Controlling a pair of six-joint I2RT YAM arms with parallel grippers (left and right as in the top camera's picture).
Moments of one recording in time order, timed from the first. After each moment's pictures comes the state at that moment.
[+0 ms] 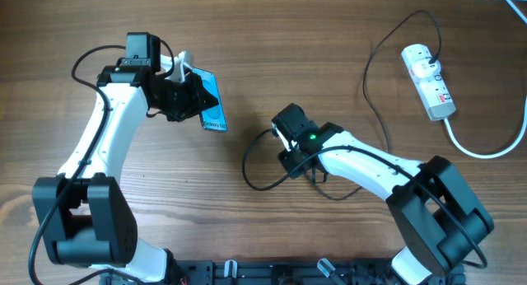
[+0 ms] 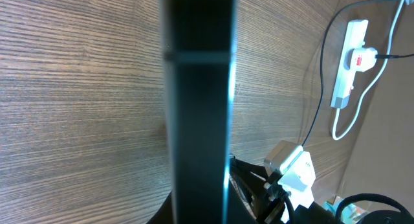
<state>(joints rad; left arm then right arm) -0.02 1.71 1.28 -0.85 0.63 -0.34 0.68 1.78 0.96 -0.53 0.03 0.08</state>
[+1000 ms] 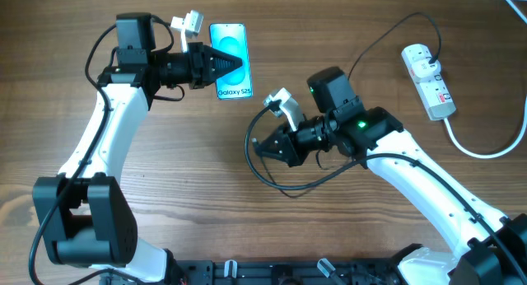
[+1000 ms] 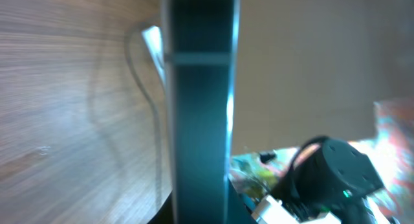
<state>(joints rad) -0.02 1.71 1.28 -0.34 1.27 -0.50 0.54 1.48 1.07 -0.52 -0.89 0.06</state>
